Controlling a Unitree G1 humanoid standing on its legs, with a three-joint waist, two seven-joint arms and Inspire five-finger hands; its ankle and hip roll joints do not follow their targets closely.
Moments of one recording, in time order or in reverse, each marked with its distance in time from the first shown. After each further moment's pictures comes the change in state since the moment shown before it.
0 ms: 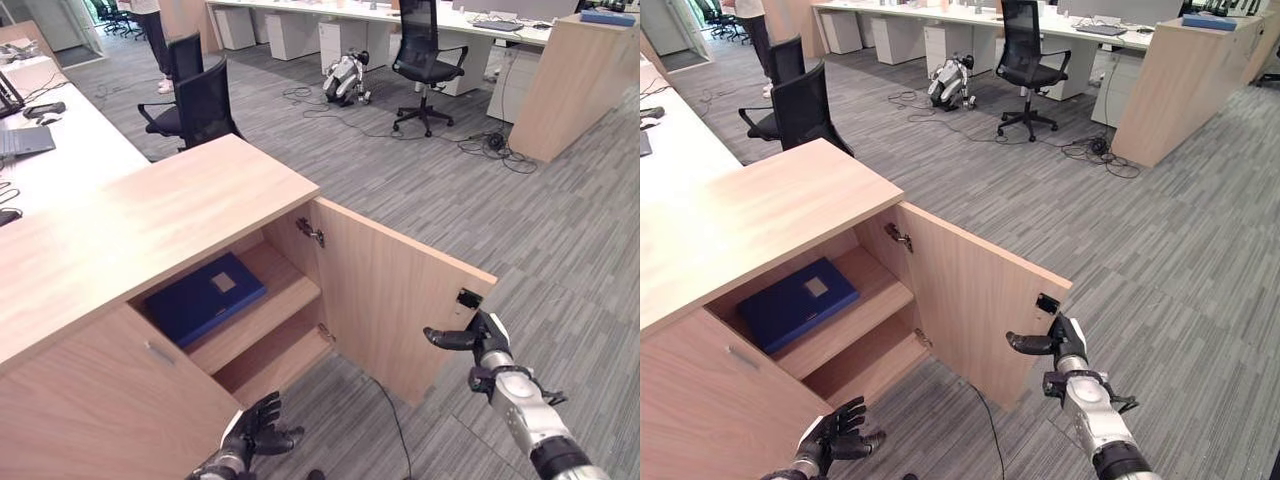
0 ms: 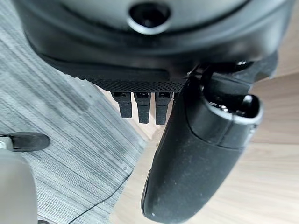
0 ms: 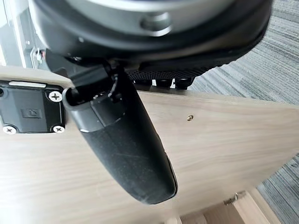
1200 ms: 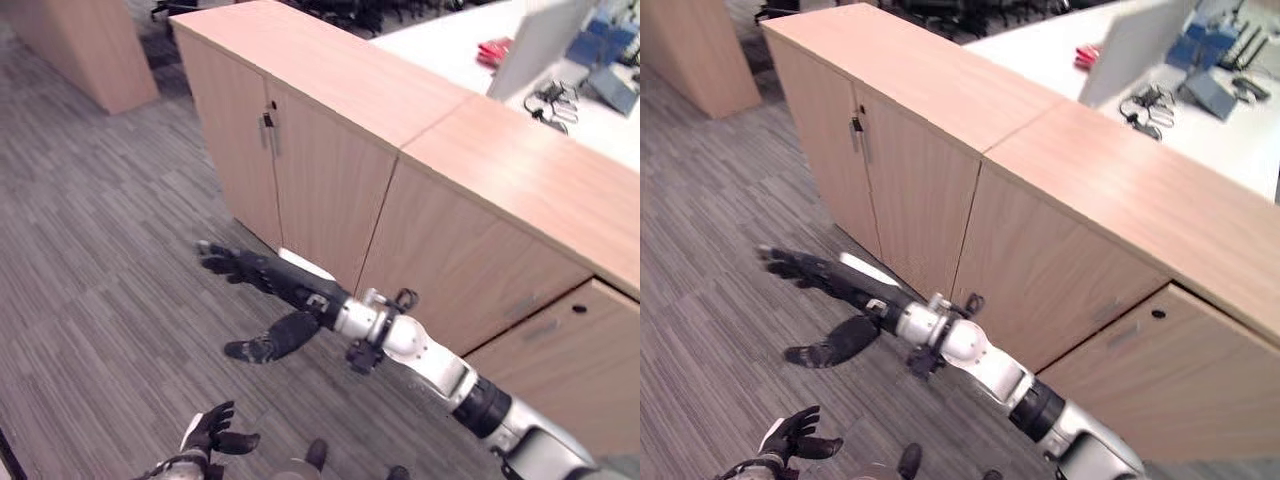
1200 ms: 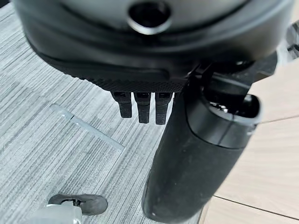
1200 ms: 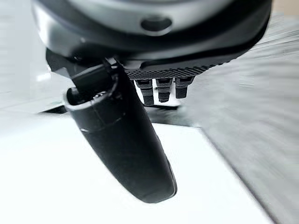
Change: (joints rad) left arm -0.182 0.114 0.018 0.343 0.129 0.002 0.077; right arm -0.313 0.115 0.488 -0.394 -0.060 -0.027 0.351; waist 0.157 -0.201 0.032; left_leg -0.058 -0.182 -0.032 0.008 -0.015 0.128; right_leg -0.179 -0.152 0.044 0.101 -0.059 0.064
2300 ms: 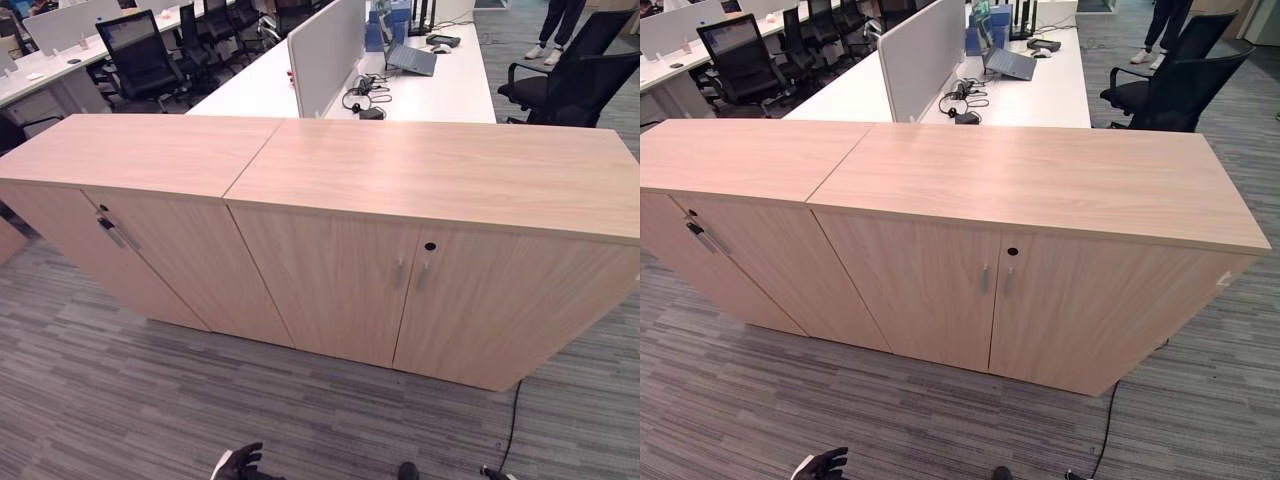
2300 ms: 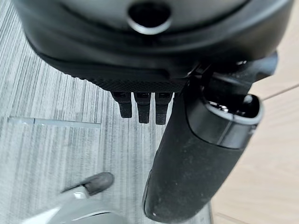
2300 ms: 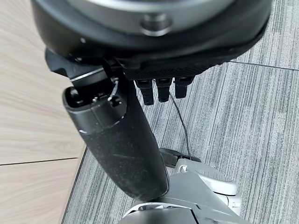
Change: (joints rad) left arm 0.017 -0.144 -0.079 0.117 0.075 0.022 -0.002; right arm 0.451 0.039 -0.584 1.110 -0.268 0.088 -0.334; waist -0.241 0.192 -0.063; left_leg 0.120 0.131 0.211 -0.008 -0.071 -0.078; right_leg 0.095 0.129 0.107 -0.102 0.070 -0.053
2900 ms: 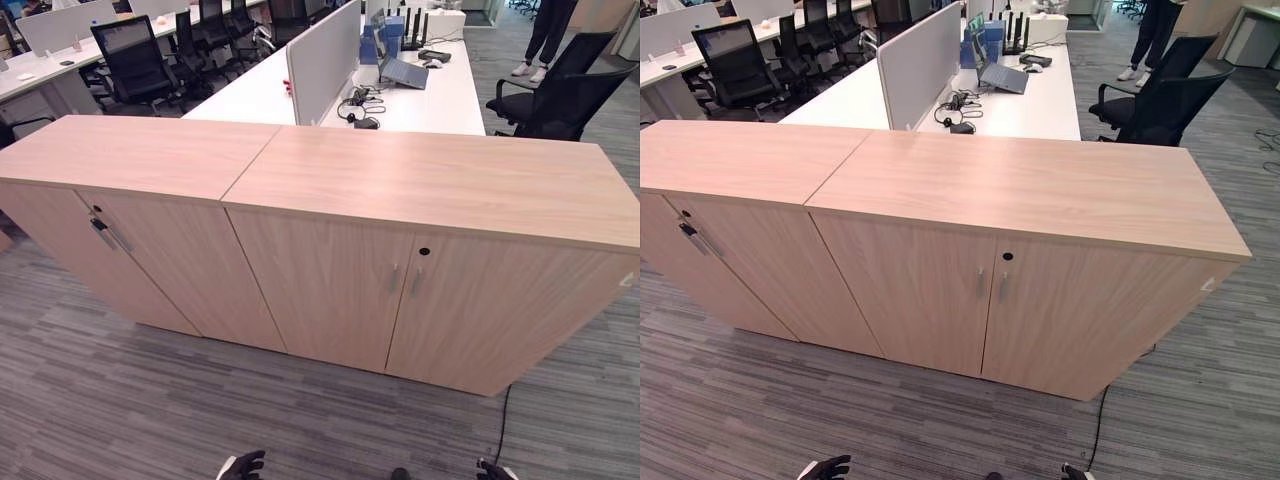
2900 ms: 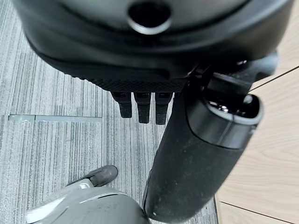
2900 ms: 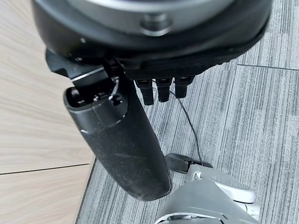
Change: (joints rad) left arm -0.021 -0.013 0.001 0.057 0.037 0.001 0.004; right arm -0.022 0.005 0.005 0.000 0.019 0.000 0.001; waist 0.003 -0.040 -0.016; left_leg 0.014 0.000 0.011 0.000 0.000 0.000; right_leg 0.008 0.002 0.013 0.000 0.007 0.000
